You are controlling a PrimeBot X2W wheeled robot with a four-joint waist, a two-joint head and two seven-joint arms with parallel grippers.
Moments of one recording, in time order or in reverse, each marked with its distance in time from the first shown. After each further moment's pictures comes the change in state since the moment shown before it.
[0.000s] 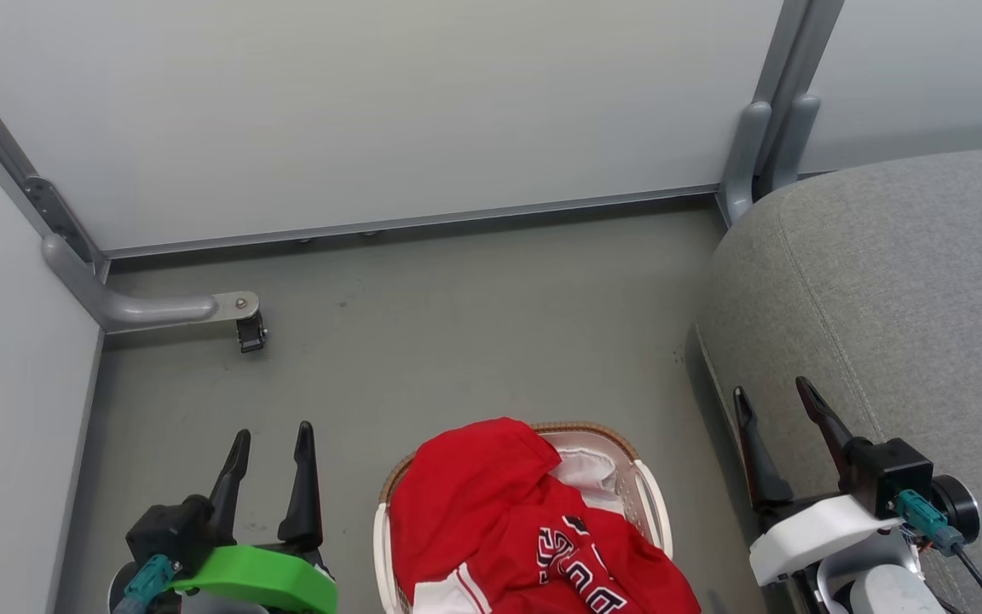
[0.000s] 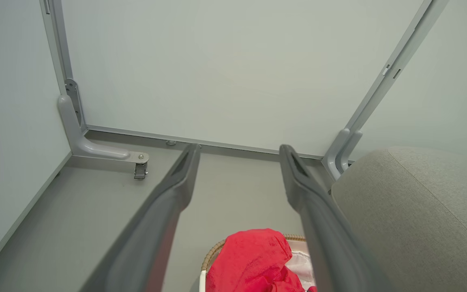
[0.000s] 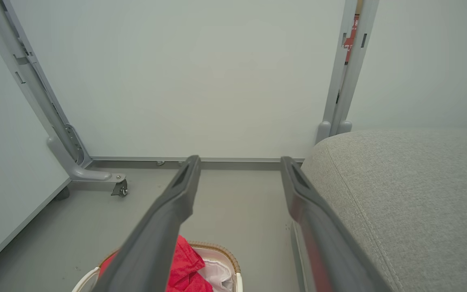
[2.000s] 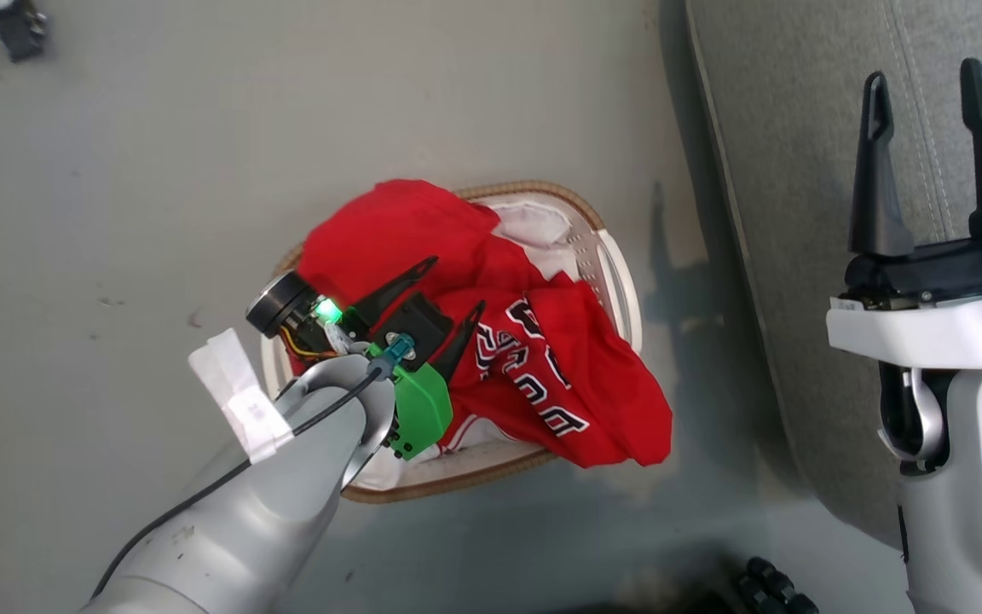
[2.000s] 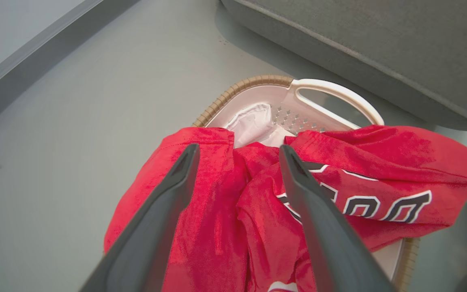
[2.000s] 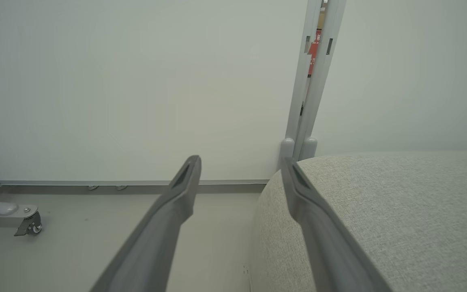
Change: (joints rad) left arm -0.749 0.069 -0.764 0.584 0.142 -0.001 -0.008; right arm -0.315 -0.002 -0.111 -0.347 -0.036 0.001 -0.006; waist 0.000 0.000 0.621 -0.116
